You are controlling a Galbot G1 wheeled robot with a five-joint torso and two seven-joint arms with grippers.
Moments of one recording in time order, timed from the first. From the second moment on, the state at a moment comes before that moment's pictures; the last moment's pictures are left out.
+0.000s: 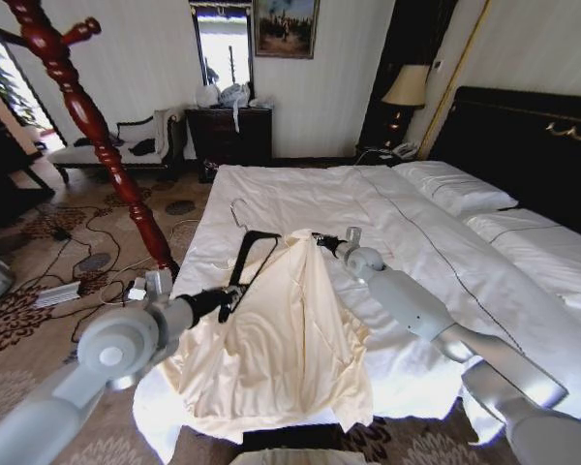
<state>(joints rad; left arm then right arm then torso) 1.12 -0.71 -0.31 -2.42 -1.65 0.64 -0.61 -0.28 0.99 -0.26 1.26 1.12 -0.22 0.05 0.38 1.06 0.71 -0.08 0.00</state>
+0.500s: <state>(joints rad) 1.10 -0.89 -0.18 -2.34 -1.62 0.65 -0.50 -0.33 0.93 -0.24 1.50 1.23 -0.10 0.00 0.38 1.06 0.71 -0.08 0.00</state>
